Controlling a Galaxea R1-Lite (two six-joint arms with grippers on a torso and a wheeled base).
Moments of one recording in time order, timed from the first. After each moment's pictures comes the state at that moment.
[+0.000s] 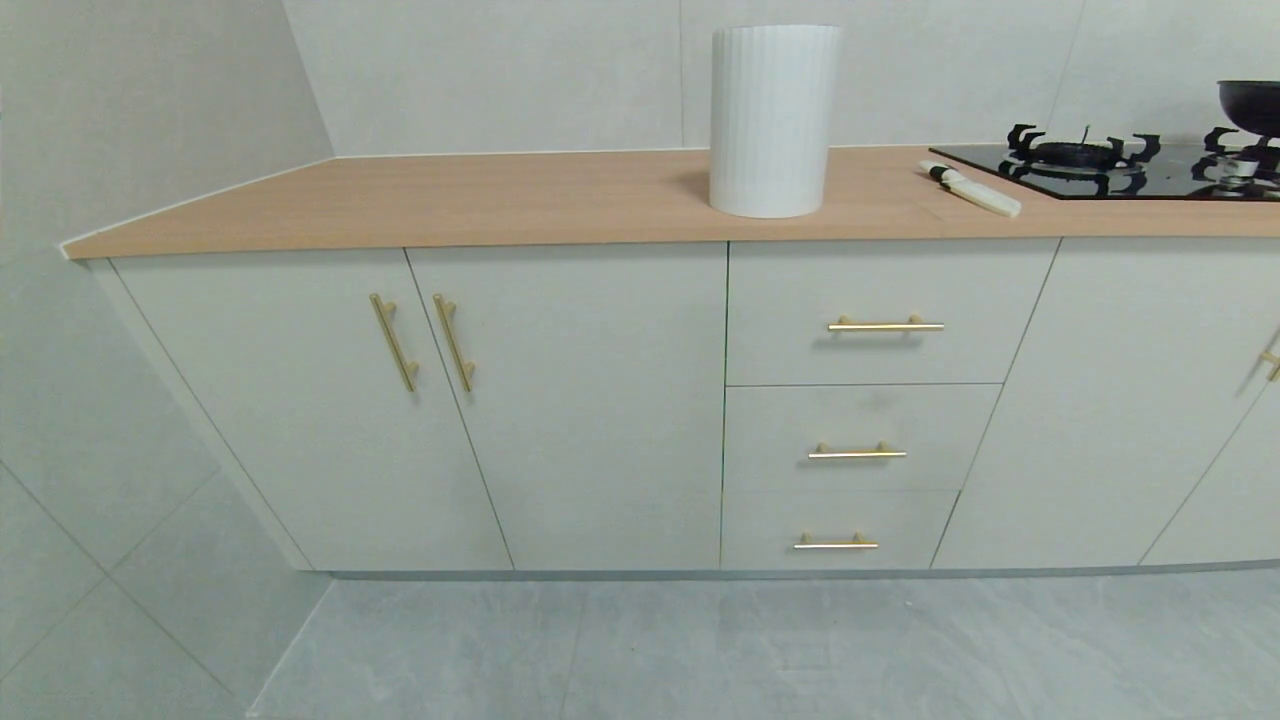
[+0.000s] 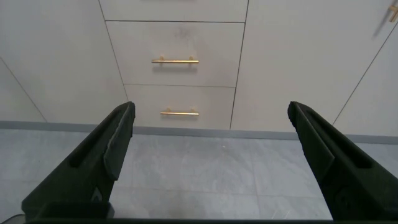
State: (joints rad) left arm 0.00 0.00 0.00 0.00 0.01 0.01; right arm 0.01 0.00 0.00 0.00 0.03 -0.02
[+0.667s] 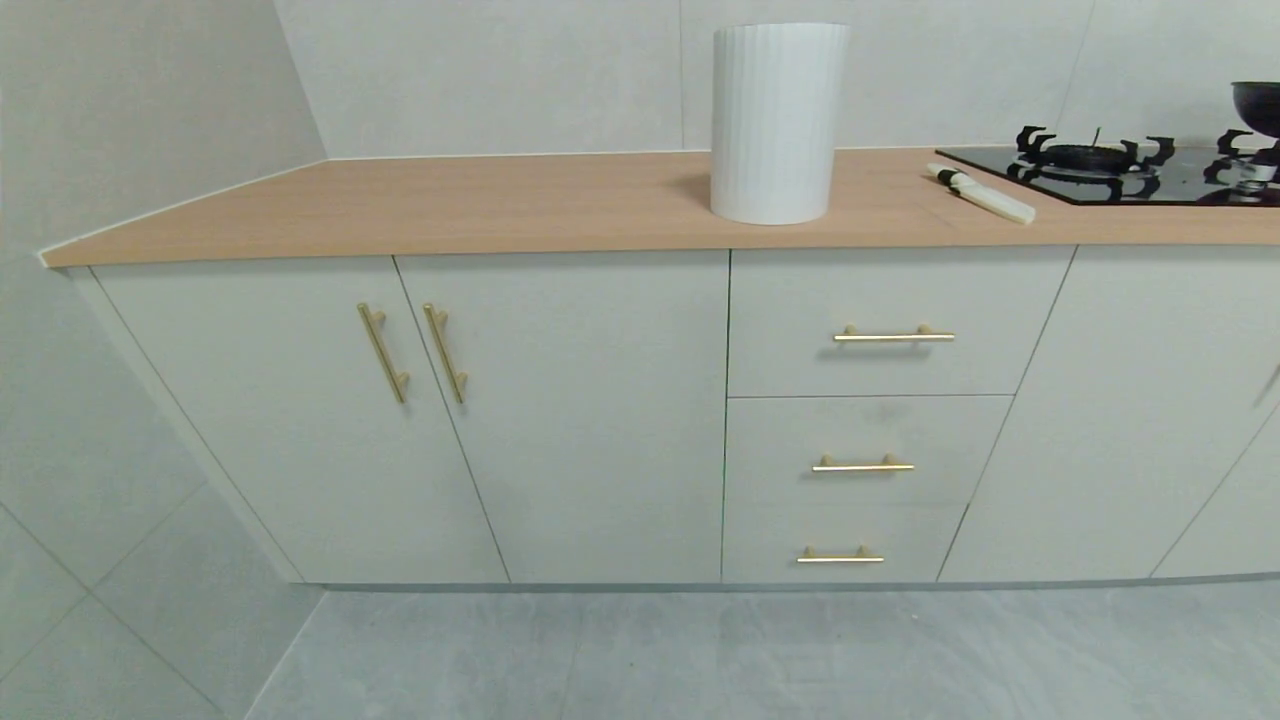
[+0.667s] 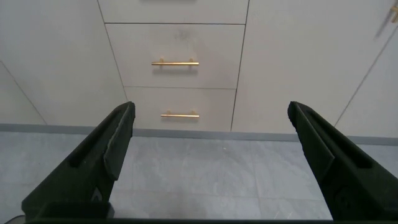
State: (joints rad) left arm 0.00 0.00 0.00 0.00 0.01 0.00; right arm 0.00 0.00 0.00 0.00 0.03 -0.01
